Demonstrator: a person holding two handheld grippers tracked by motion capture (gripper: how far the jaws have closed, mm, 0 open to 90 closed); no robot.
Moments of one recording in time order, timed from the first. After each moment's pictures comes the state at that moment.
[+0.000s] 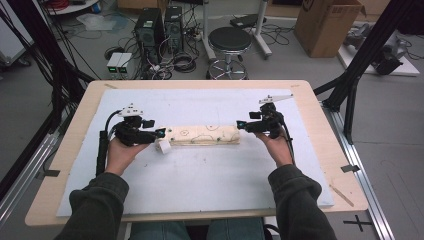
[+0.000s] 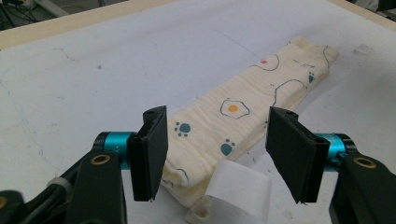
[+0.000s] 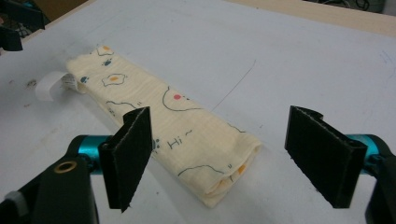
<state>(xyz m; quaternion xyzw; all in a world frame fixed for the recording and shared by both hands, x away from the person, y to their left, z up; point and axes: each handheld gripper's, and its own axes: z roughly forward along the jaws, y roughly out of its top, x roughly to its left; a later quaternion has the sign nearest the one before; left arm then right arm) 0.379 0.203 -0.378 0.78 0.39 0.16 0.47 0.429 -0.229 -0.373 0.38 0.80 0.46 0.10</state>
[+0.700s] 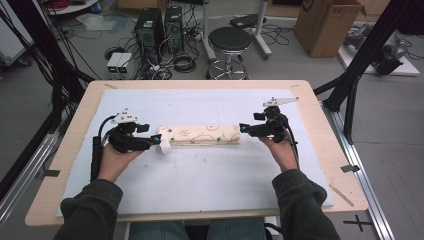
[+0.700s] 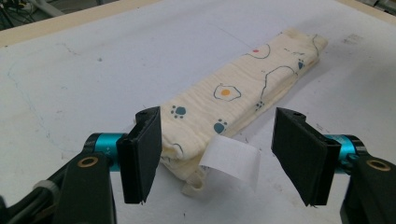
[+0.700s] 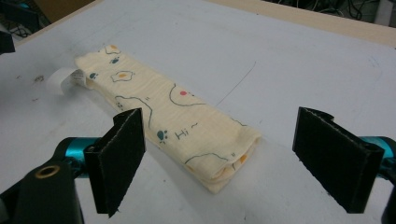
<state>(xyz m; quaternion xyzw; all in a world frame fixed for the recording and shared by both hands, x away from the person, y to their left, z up) 0.356 0.214 -0.375 0.78 0.38 0.17 0.47 0.411 -0.236 -0.365 0.37 0.80 0.46 0.11</state>
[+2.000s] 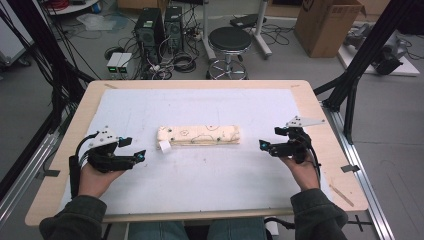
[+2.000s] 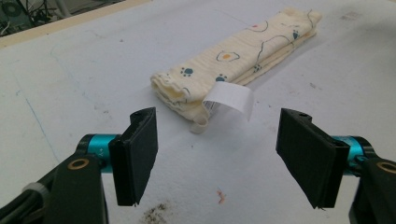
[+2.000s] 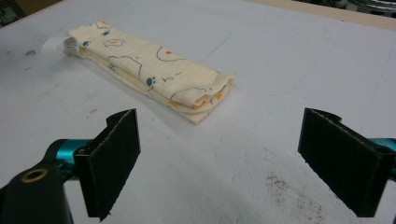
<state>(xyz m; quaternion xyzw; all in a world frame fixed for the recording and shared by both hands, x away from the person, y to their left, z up) 0.301 0.246 -0.383 0.78 0.37 0.20 0.46 0.355 -0.289 -0.380 0.39 0.78 0.46 0.15</state>
